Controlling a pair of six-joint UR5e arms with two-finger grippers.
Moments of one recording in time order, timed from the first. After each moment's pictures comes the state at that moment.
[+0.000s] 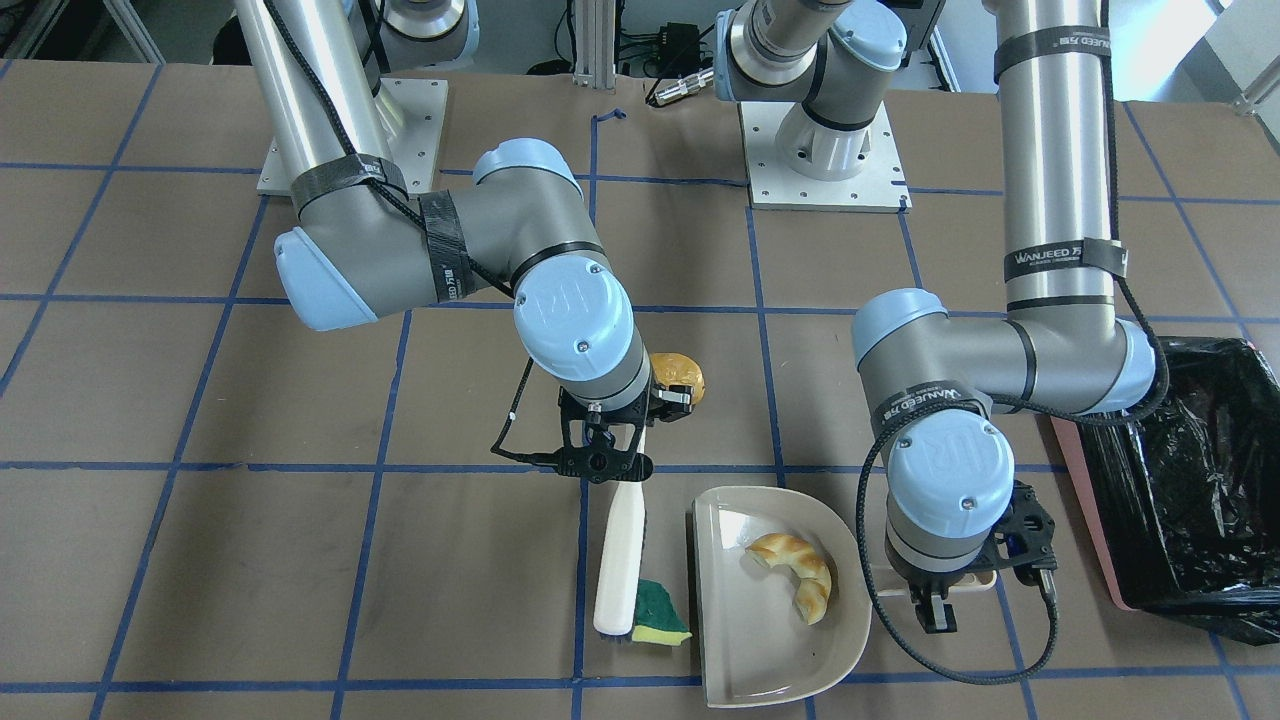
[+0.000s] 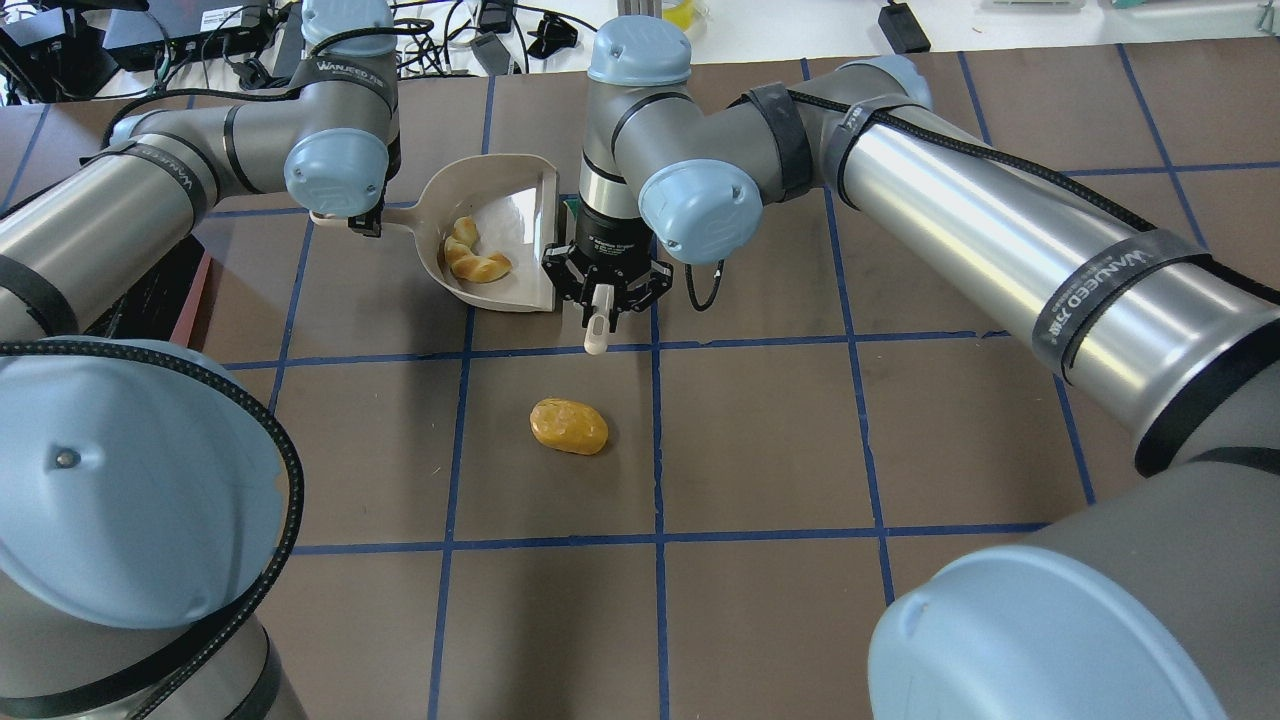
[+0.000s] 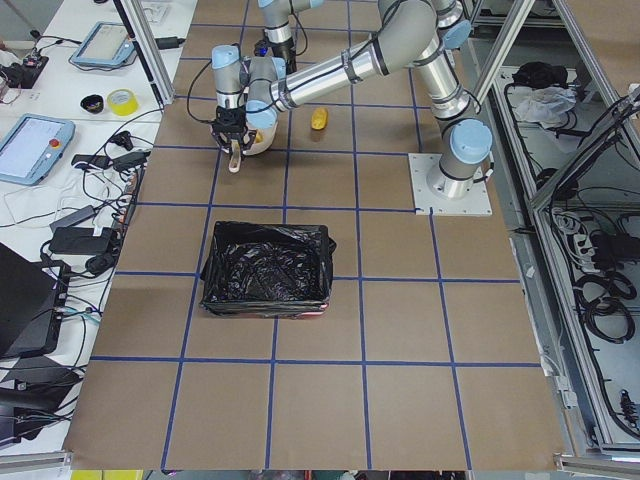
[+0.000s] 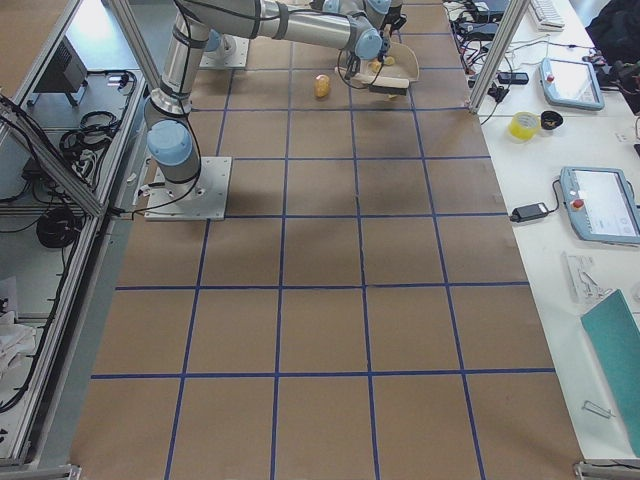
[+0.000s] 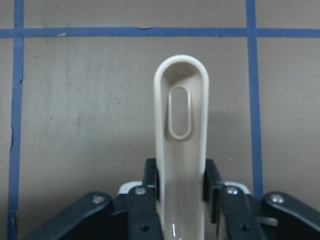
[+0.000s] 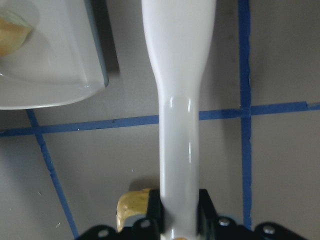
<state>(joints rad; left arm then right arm) -1.54 -2.19 -1.43 -1.05 1.90 -1.54 1.95 -1.03 1.40 -1.82 -1.31 0.50</state>
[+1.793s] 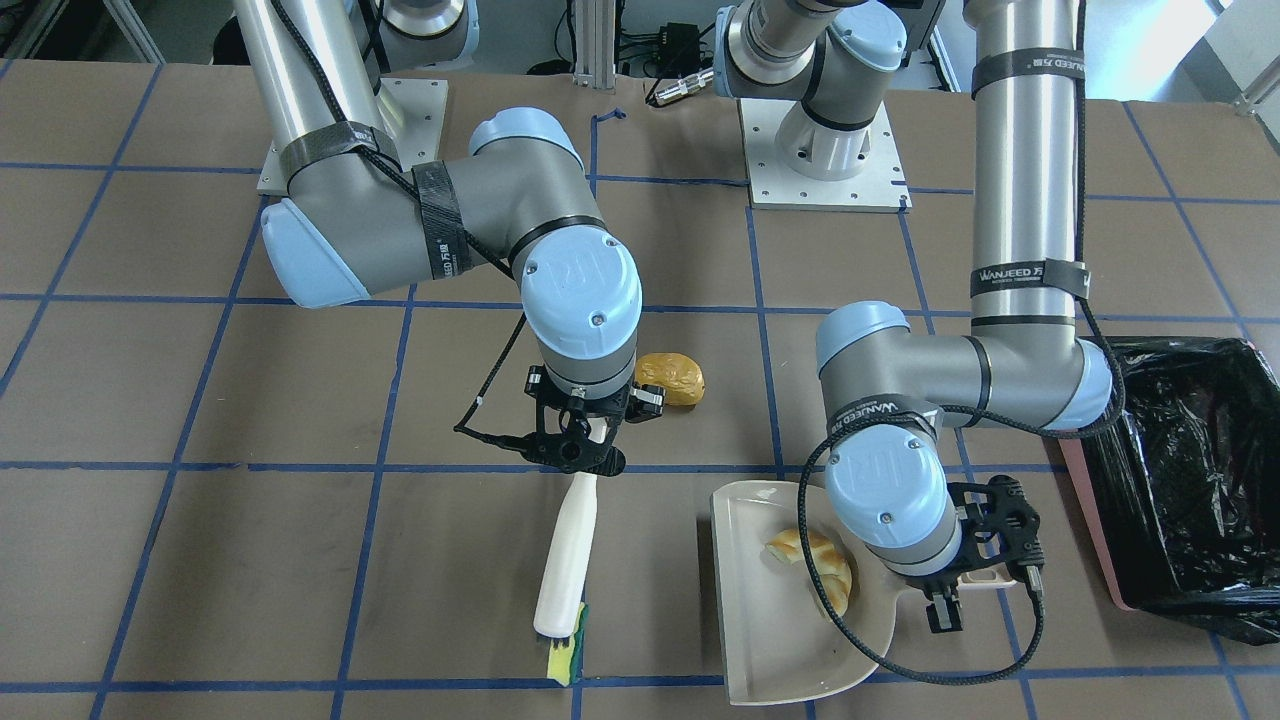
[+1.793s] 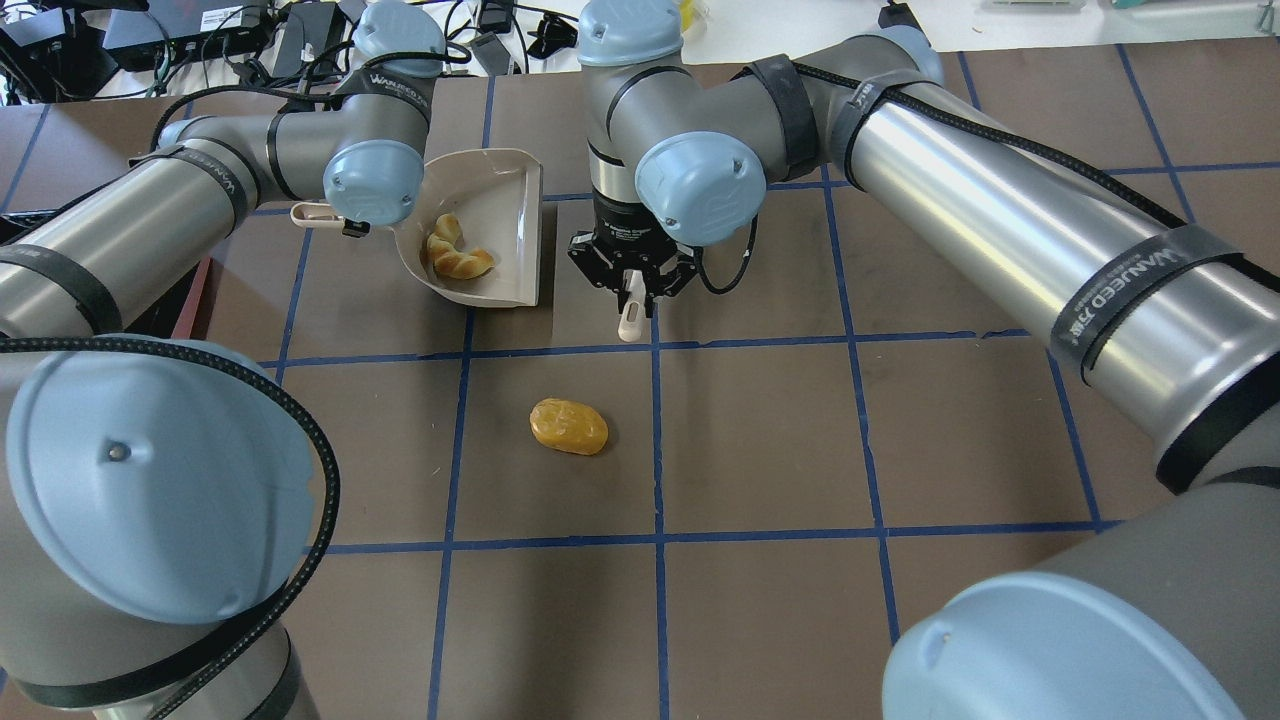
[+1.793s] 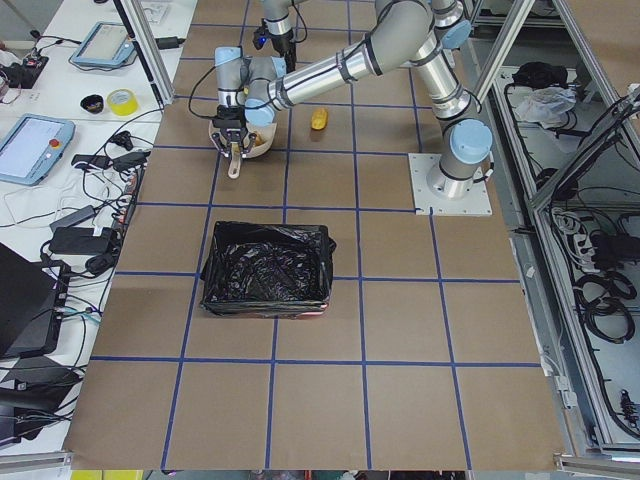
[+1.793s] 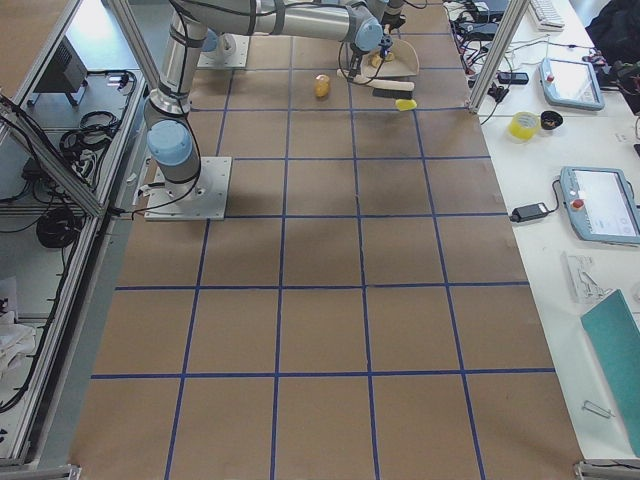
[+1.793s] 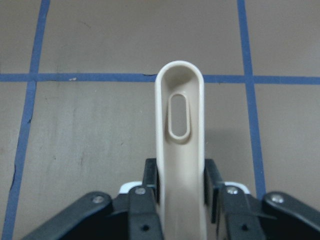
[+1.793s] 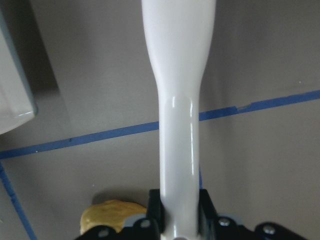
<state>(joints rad) -1.60 -2.22 -1.42 -1.05 2.16 -1.59 1.95 -1.05 1.37 -1.74 -1.49 0.56</state>
